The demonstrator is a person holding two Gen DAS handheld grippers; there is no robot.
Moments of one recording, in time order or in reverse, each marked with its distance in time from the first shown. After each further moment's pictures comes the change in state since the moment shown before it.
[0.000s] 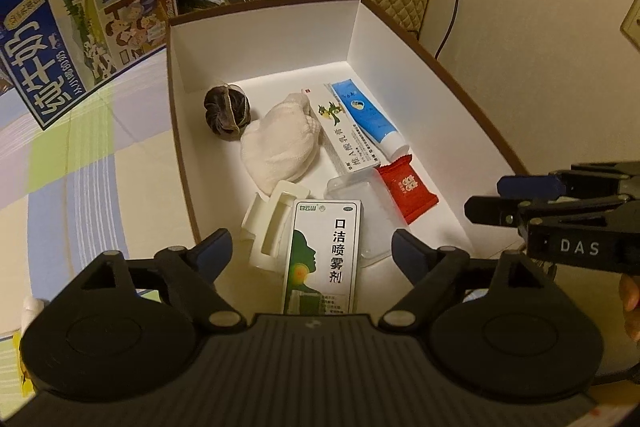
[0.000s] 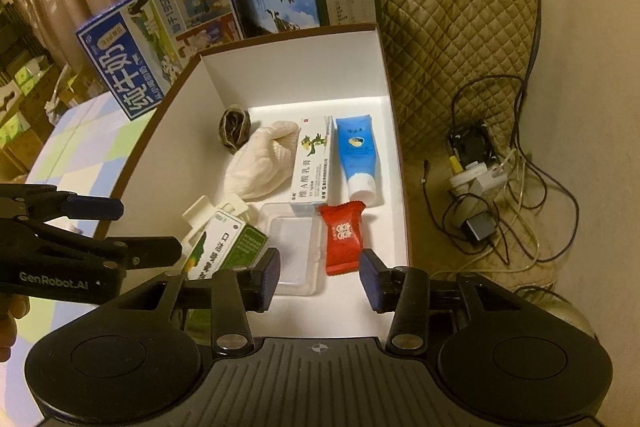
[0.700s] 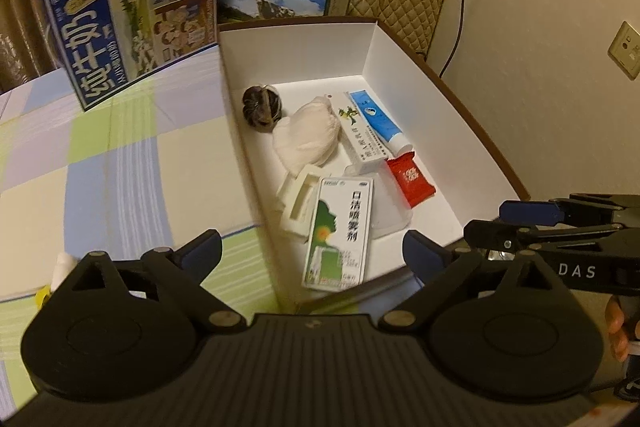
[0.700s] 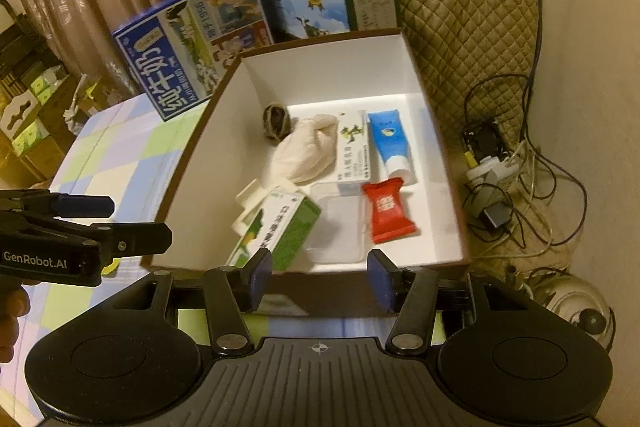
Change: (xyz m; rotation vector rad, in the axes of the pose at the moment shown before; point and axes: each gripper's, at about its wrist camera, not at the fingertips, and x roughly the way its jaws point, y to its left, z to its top) left arm -0.063 0.022 -0.038 -0.059 -0.058 0.010; right arm -0.036 0.044 -0.033 0.013 -0.035 0.029
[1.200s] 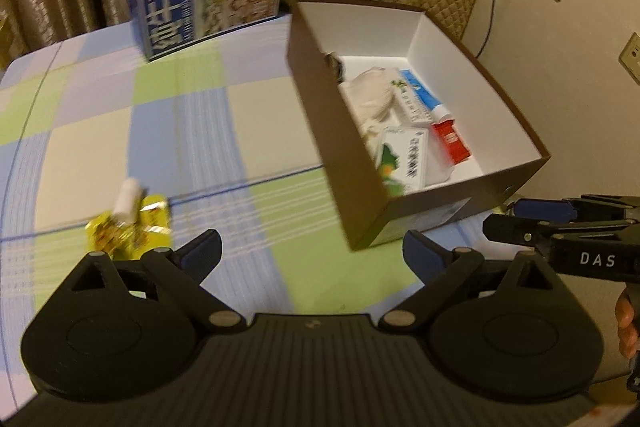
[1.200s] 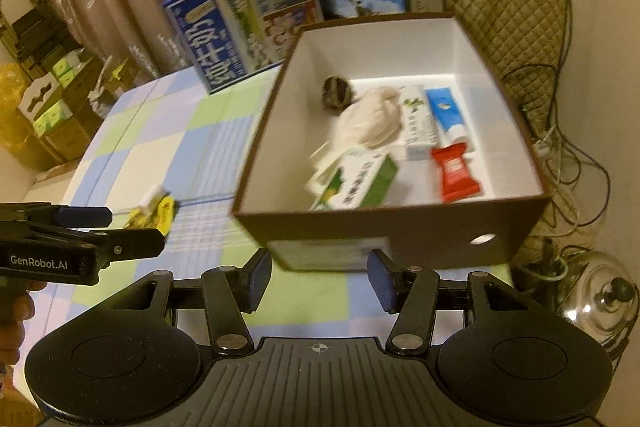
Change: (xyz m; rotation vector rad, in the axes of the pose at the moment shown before) left arm -0.052 0.066 -0.060 -0.087 0.014 0.039; right arm -0.007 0.073 -0.037 -0.021 0.032 0.044
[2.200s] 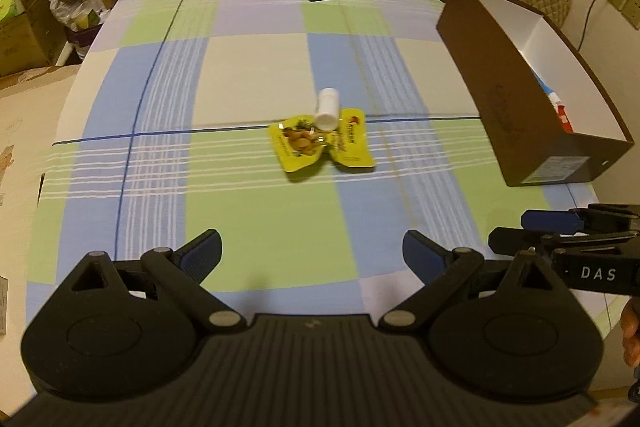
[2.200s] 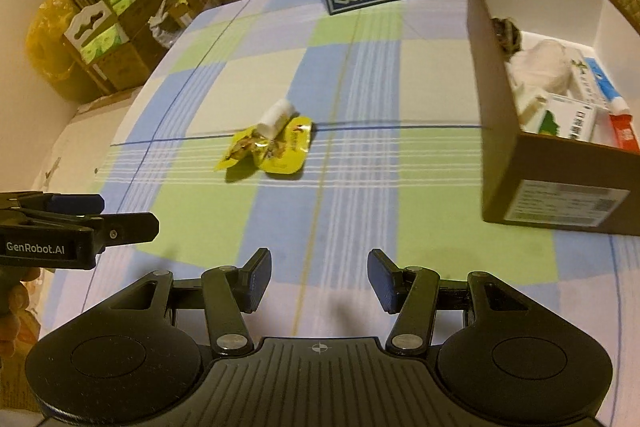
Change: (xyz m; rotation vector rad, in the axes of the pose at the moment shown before) left arm -0.049 0.157 -0.081 -0.159 0.050 0.149; right arm 0.084 0.153 -0.045 -0.108 0.140 0.106
